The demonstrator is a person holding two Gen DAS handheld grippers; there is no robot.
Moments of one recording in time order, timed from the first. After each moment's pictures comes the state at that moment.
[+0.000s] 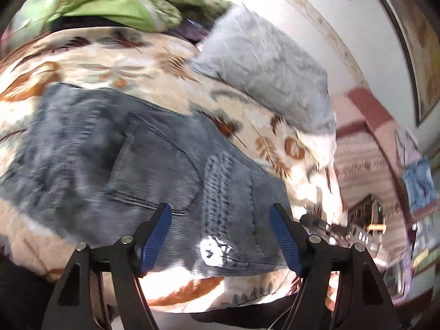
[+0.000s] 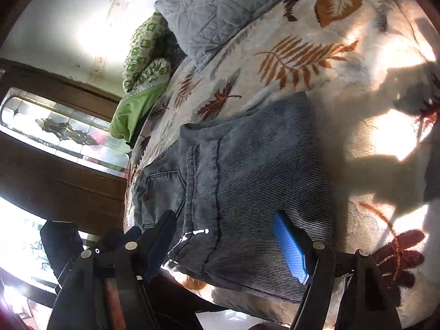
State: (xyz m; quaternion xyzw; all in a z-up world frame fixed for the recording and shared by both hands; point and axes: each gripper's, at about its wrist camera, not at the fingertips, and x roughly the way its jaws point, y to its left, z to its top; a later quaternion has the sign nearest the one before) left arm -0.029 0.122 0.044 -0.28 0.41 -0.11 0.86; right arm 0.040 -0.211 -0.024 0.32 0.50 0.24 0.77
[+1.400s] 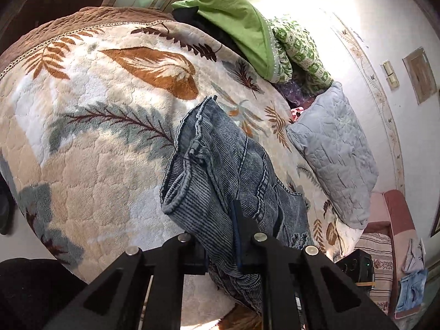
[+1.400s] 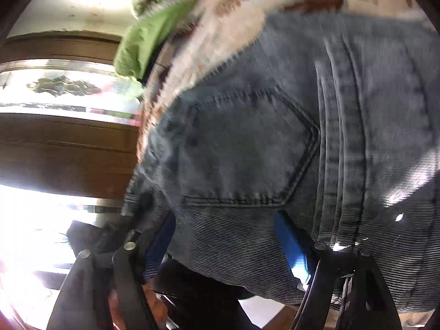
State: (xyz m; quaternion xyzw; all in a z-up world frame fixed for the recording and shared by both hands) left arm -0.024 0.251 -0.007 -0.41 0.37 0.05 0.83; right arm 0.087 0.000 -0.069 0.29 0.63 0.30 0.66
